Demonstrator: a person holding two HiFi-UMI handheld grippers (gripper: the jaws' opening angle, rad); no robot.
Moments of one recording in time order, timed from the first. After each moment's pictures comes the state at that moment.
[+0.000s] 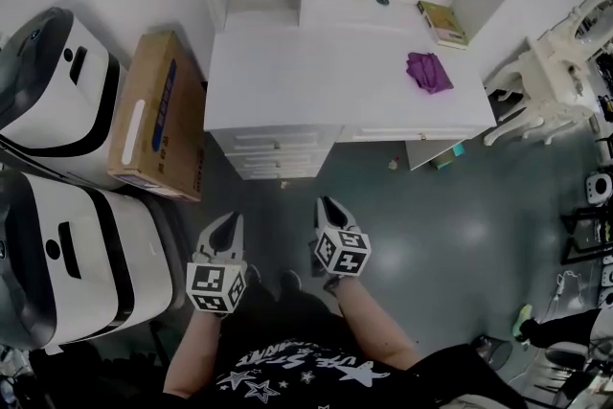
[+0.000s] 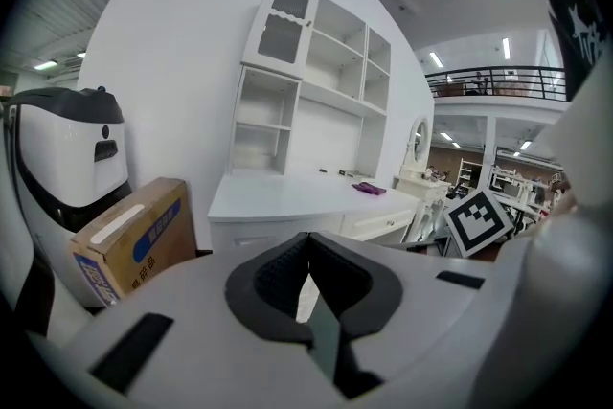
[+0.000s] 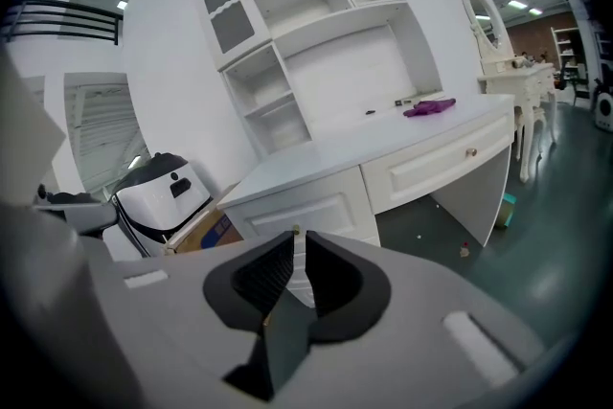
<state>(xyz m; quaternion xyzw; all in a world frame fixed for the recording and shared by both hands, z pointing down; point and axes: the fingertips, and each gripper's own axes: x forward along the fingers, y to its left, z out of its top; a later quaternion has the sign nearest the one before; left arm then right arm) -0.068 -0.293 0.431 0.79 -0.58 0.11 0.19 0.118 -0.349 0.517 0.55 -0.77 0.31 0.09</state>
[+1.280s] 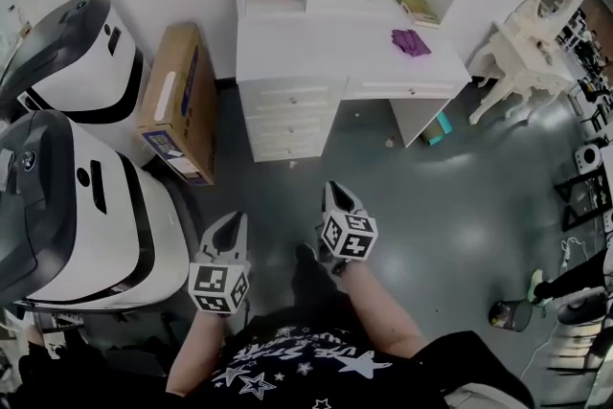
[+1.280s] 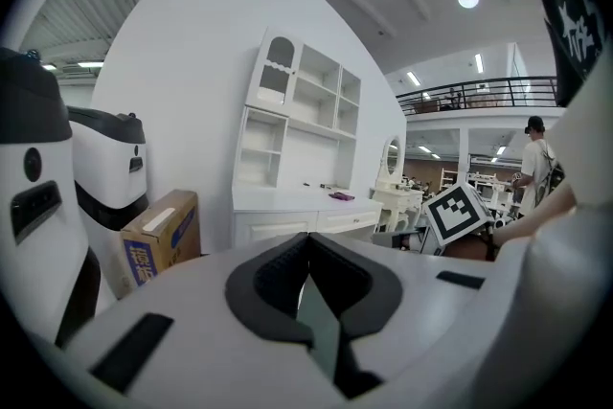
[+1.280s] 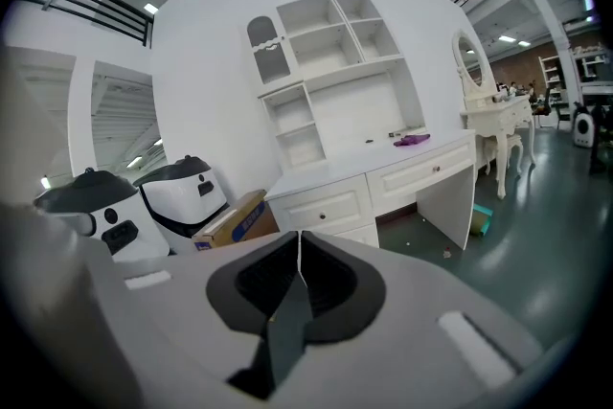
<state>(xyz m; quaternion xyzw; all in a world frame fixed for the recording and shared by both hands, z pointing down) -0.129 -0.053 0.394 0.82 -0.55 0.07 0.14 0.069 -0.141 0.464 0.59 -0.77 0.24 0.05</state>
